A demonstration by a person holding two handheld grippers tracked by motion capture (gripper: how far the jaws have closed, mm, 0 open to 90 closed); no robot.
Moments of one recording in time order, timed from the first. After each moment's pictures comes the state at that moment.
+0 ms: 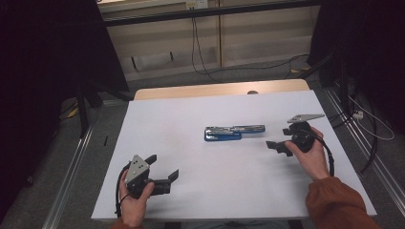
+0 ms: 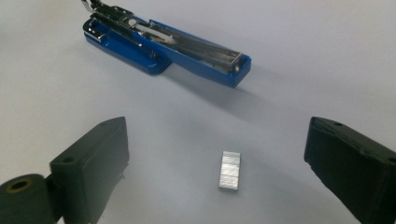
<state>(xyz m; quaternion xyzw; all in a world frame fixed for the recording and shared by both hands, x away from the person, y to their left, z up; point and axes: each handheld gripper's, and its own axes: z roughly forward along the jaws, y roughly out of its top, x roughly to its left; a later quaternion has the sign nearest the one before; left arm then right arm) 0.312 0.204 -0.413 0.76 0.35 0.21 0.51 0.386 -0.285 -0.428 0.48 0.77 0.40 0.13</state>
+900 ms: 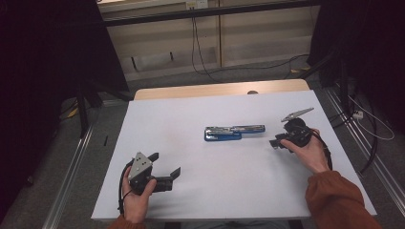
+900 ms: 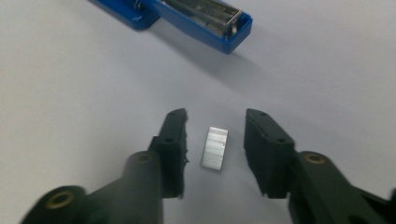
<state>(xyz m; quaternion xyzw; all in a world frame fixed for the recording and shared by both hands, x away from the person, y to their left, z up) 0.319 0.200 -0.417 0.77 0.35 0.20 0.50 0.405 -0.285 -0.429 0.46 0.83 0.31 0.08</state>
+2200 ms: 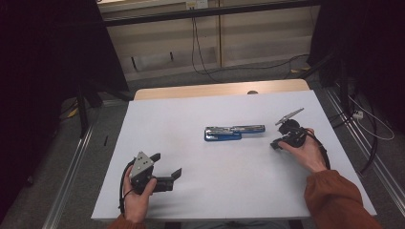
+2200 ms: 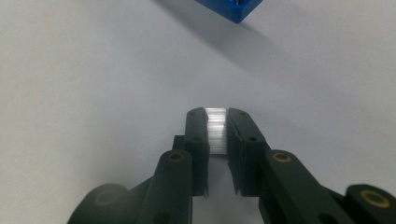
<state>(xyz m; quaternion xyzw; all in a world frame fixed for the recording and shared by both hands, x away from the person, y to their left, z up) 0.321 0.199 -0.419 0.77 0.35 0.19 0.50 0.410 -0.275 -0.436 0.45 0.85 0.25 0.08</state>
